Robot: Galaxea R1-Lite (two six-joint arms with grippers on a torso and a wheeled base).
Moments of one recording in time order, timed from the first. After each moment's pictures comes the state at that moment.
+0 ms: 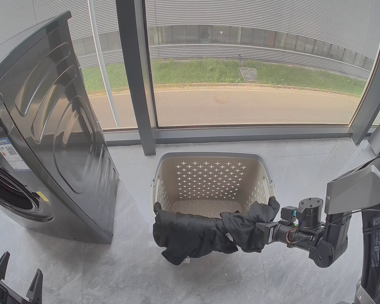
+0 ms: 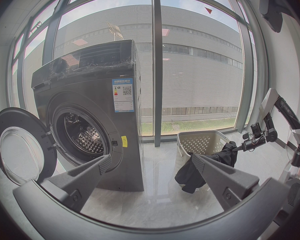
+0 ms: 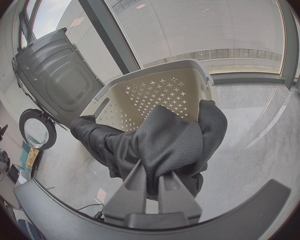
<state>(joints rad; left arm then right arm) 0.00 0.02 -0.02 0.00 -0.01 0.01 0.34 2.39 -0.40 -1.52 0.17 0.20</state>
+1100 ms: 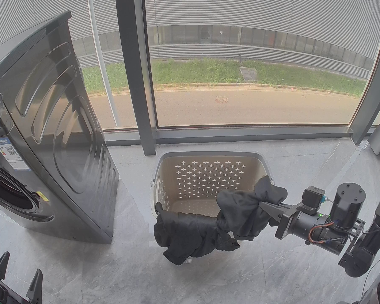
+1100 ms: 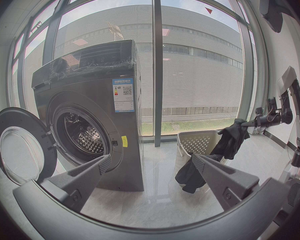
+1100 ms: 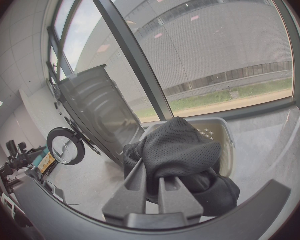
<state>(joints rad) 0.00 0.02 -0.02 0.00 -0.01 0.01 0.53 1.90 -0.20 -1.54 0.12 0.28</state>
